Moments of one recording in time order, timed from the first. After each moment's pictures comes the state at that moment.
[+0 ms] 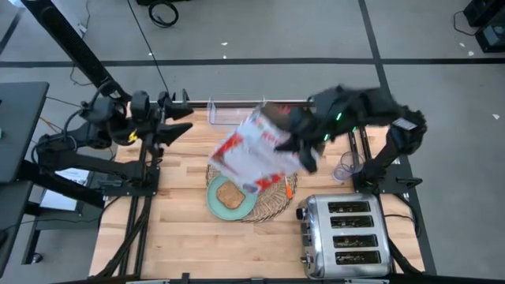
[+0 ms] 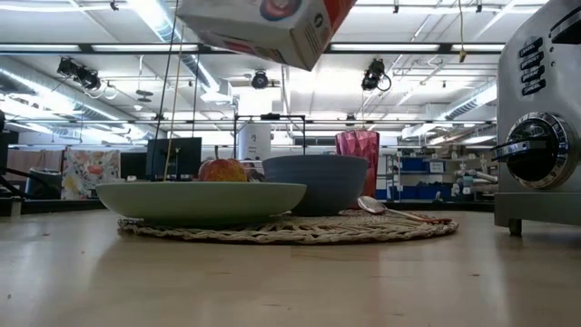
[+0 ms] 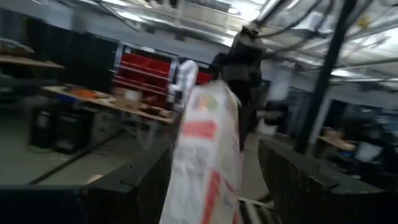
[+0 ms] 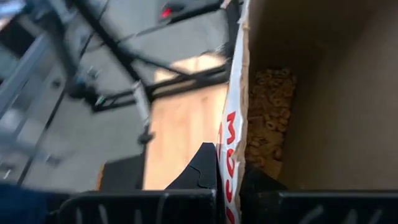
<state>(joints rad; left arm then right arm) 0.05 0.81 1.13 -0.06 -0.05 -0.27 0.15 1.67 2.34 -1.21 -0.02 0.34</state>
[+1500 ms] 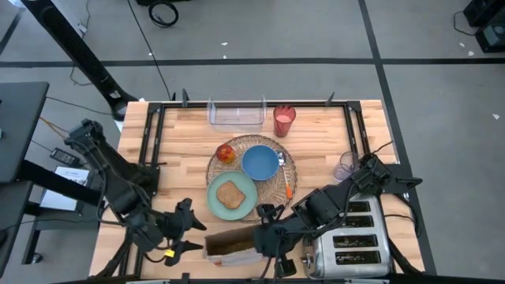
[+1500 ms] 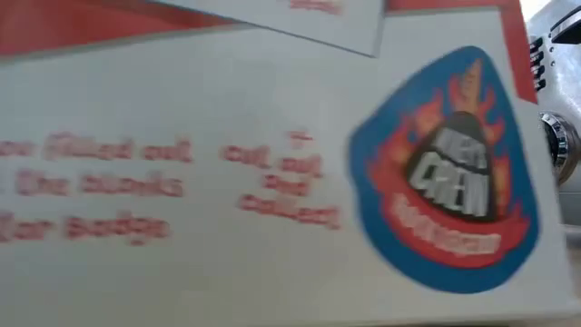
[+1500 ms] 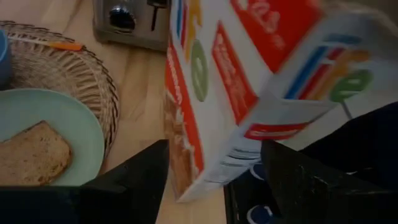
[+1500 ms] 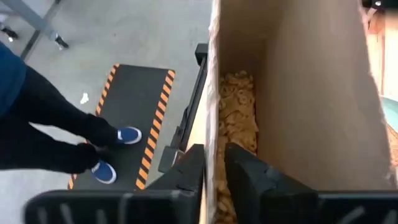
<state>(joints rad) -0.87 1.29 1.13 -0.47 -0.49 -0.77 0.57 2.08 2.34 -1.10 0.06 0.33</state>
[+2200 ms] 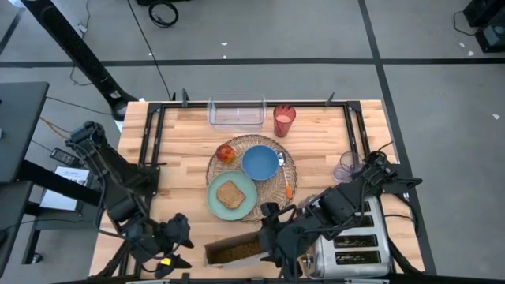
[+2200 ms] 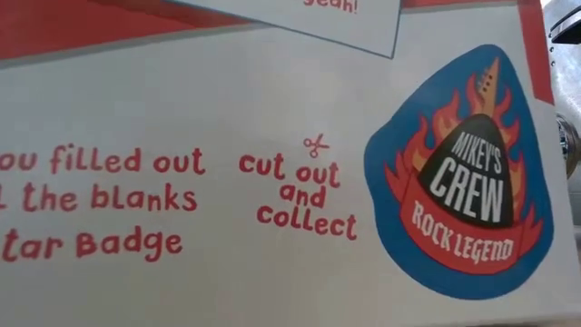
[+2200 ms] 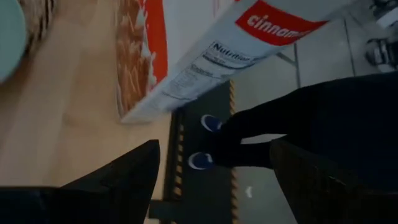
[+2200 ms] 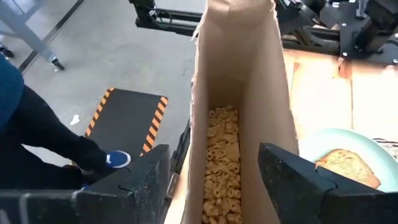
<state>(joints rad) -0.95 1.32 1.13 -0.51 -0.28 -1.11 0.62 2.03 2.36 -1.05 0.17 0.28</state>
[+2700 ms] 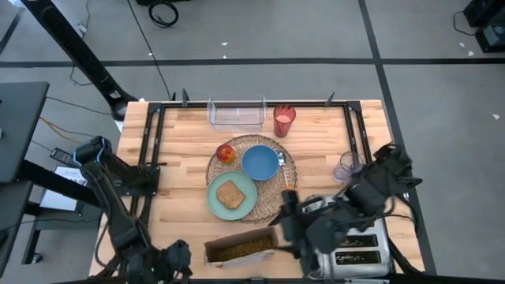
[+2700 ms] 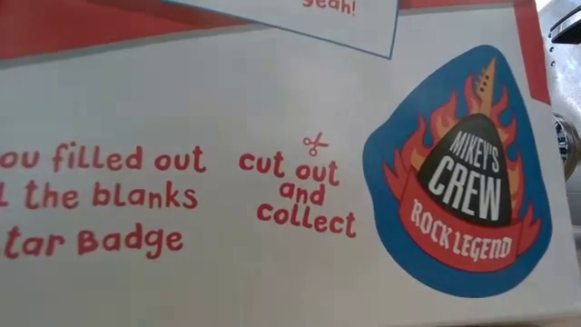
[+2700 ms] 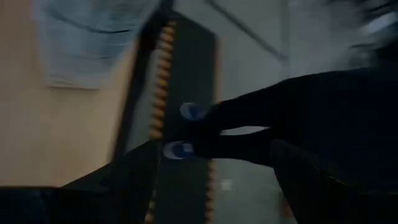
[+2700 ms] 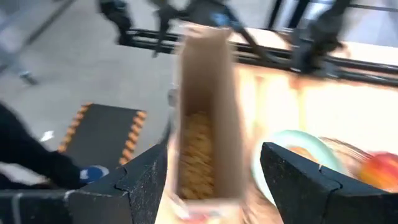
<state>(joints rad) -1.06 1.55 1.21 -0.36 -0.31 -1.27 0.67 1.92 2.36 -1.14 0.34 0.30</state>
